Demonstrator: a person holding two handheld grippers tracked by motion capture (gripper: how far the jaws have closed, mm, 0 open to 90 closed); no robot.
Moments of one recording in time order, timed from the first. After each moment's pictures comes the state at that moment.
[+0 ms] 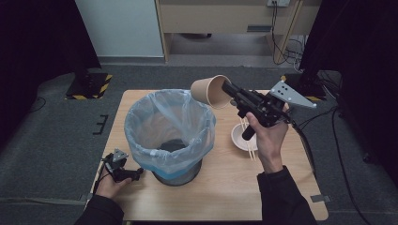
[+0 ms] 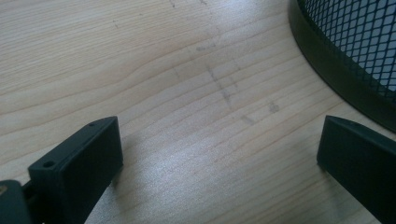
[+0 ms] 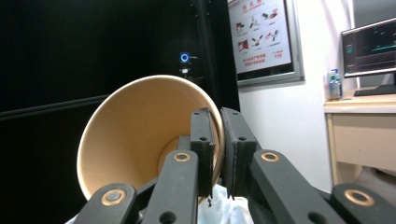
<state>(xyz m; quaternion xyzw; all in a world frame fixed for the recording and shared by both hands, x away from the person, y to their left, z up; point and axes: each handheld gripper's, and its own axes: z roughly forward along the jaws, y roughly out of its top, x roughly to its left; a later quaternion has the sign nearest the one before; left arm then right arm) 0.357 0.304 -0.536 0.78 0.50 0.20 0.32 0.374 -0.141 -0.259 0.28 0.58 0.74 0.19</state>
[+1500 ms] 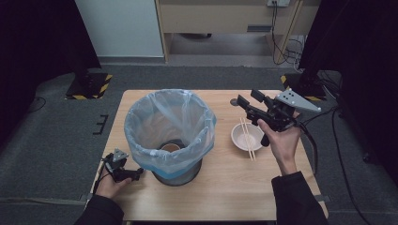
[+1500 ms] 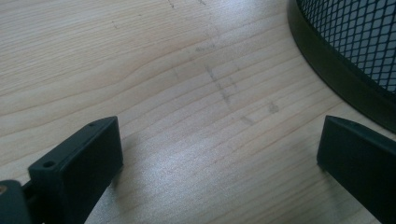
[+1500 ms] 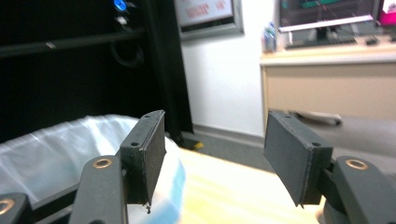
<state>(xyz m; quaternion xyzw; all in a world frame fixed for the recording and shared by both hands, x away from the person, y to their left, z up) 0.358 0.305 -0.536 0.78 0.50 0.20 0.32 0.393 -0.190 -0.308 0.39 0.63 0.63 0.25</state>
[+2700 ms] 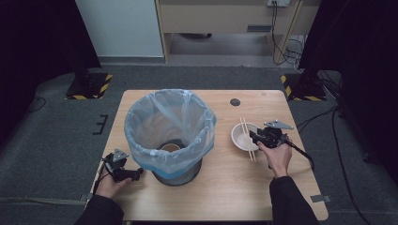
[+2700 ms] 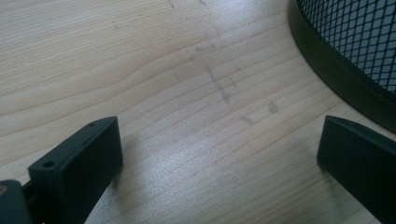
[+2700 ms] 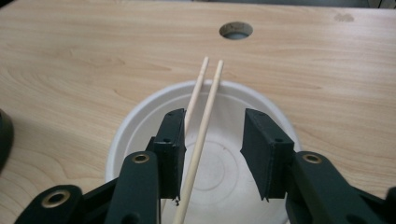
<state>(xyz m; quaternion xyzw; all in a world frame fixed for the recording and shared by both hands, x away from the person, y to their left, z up) 0.358 0.304 -0.536 0.78 0.50 0.20 0.32 0.442 -0.230 -0.481 0.53 0.71 0.41 0.23</state>
